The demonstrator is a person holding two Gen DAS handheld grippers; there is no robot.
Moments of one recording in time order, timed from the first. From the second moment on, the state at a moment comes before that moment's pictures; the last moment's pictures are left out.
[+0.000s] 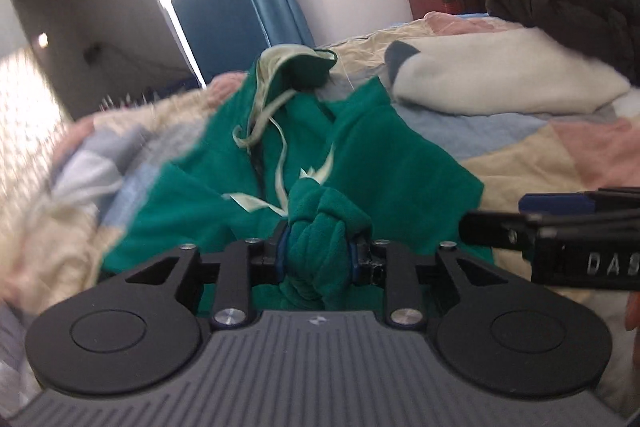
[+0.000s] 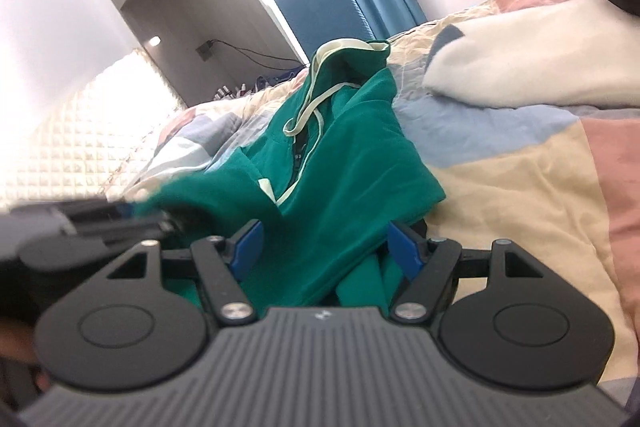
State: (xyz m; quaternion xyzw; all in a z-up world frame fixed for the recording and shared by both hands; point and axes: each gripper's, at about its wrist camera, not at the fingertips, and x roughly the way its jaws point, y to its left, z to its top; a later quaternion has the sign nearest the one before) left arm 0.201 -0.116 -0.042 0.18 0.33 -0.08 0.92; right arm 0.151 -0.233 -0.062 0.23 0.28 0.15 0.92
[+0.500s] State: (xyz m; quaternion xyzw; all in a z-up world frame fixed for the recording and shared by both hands) left arm 0.171 0.005 -0.055 -0.10 0.34 -0.15 0.92; right arm 0.158 -0.214 -0.064 0.24 0.30 0.16 0.91
